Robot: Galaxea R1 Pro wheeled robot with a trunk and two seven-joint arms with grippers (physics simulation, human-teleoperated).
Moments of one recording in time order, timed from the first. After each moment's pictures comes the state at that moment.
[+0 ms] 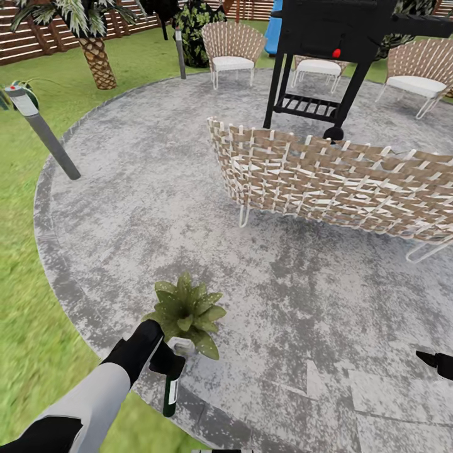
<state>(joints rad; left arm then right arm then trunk) -0.79 -0.05 -0.05 -0.48 -0.41 0.98 -0.58 -0.46 -0.25 -0.97 -1.26 0.63 0.69 0.86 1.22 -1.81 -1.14</state>
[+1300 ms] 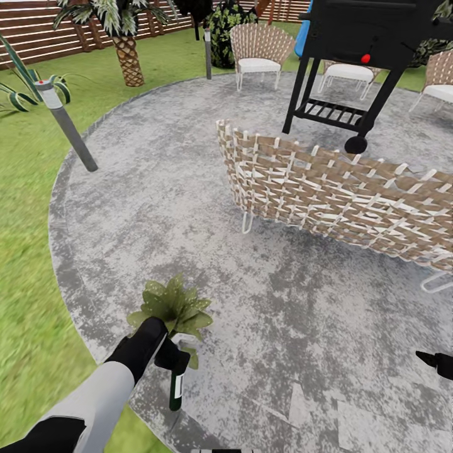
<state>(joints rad) -0.79 -0.07 -0.04 -0.52 -0.41 0.98 -0.58 -0.46 -0.25 -0.97 -1.26 0.63 0.69 0.86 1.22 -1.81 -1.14</state>
